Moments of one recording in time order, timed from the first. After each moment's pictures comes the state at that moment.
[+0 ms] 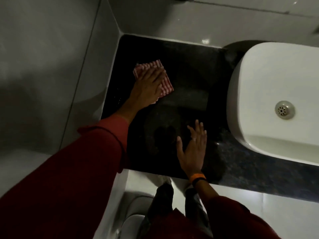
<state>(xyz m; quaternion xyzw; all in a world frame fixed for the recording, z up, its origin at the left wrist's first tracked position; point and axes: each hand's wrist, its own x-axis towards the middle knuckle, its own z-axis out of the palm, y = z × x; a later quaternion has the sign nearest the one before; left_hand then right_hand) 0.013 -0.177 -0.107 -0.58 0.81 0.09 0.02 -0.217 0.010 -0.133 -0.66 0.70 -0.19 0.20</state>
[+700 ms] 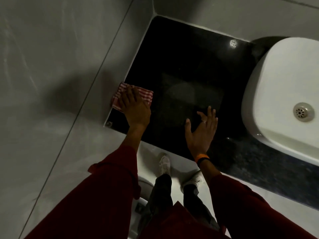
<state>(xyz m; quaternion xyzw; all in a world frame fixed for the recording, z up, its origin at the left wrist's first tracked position) 0.007 0.013 -0.112 -0.89 0.44 0.12 0.01 -0.220 0.015 -0.130 -0.67 0.67 -0.23 0.20</state>
